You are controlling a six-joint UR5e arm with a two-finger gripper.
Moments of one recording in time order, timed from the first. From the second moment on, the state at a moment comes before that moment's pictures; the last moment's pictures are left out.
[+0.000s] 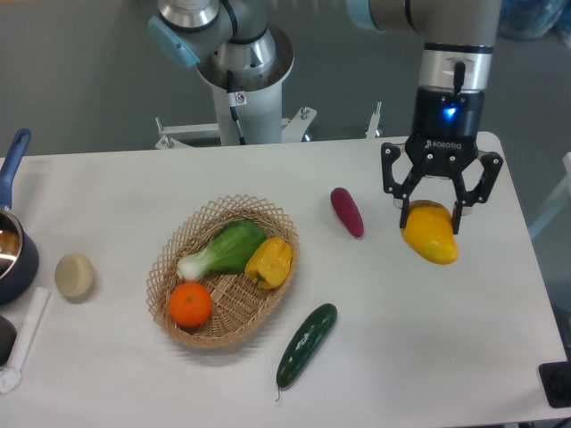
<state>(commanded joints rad) 2.79 -1.74 -1.59 -0.85 1.03 0.85</state>
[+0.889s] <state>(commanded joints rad) 2.72 -1.76 -1.63 -0.85 1.09 0.86</state>
